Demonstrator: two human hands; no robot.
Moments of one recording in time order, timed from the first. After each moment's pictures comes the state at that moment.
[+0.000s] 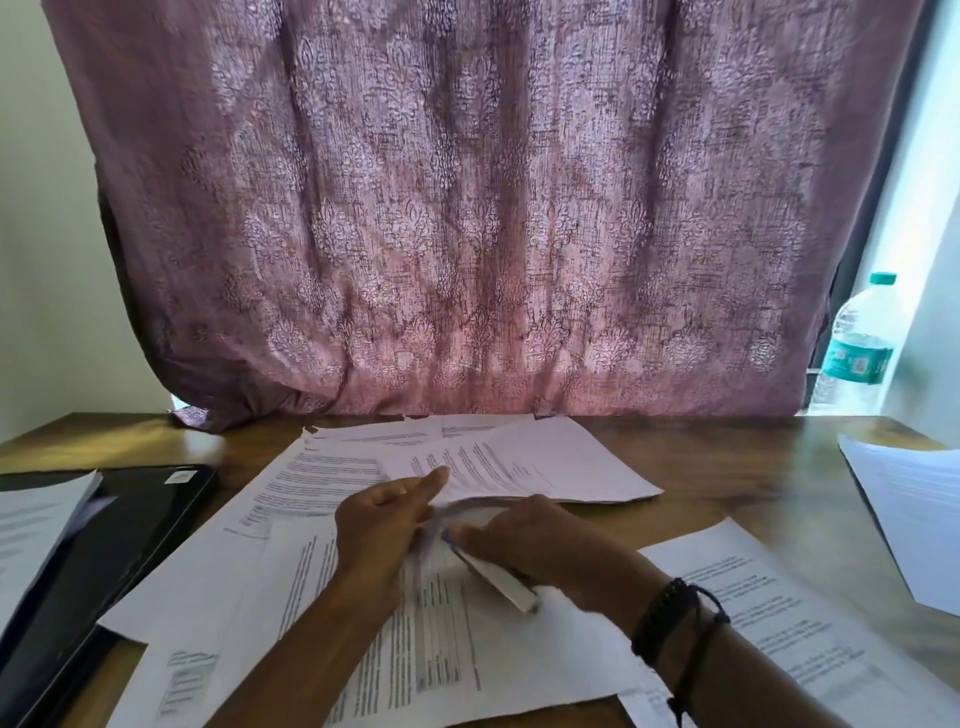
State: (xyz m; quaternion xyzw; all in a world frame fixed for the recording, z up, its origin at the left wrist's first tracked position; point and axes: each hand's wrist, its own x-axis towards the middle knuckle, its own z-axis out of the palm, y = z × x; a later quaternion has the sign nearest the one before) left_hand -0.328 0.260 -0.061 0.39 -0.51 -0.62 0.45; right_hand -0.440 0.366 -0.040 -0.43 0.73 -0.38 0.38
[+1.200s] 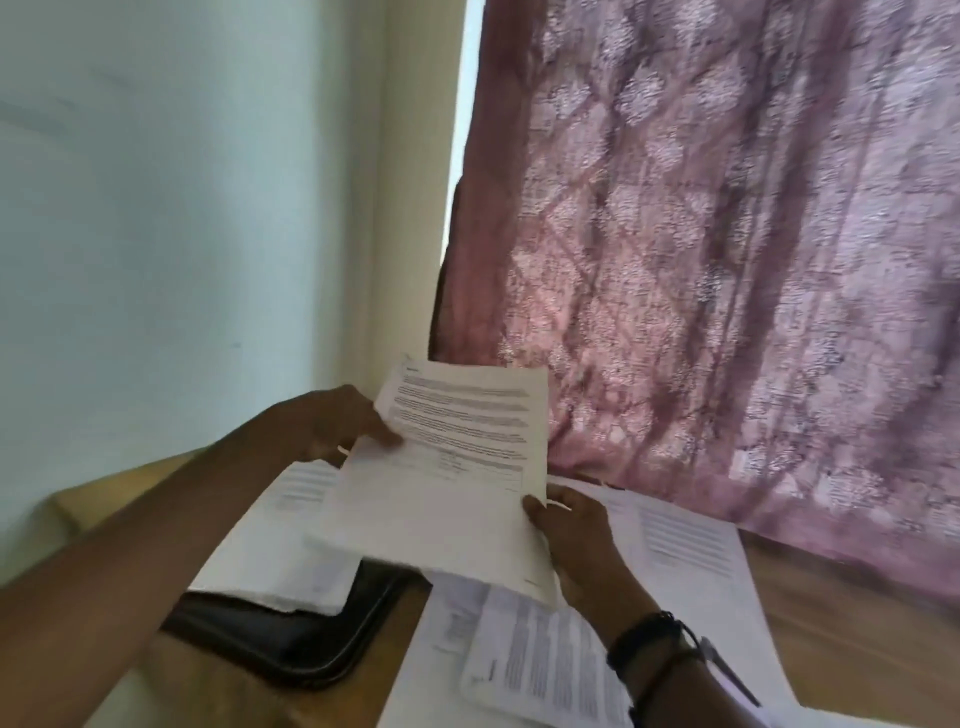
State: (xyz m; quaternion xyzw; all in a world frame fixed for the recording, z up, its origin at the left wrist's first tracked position) left_hand -0.050 0.177 0.088 0.52 -0.68 -0.44 0.27; right_hand -0.292 0.280 0.000 -0.39 0.54 -0.63 0.39
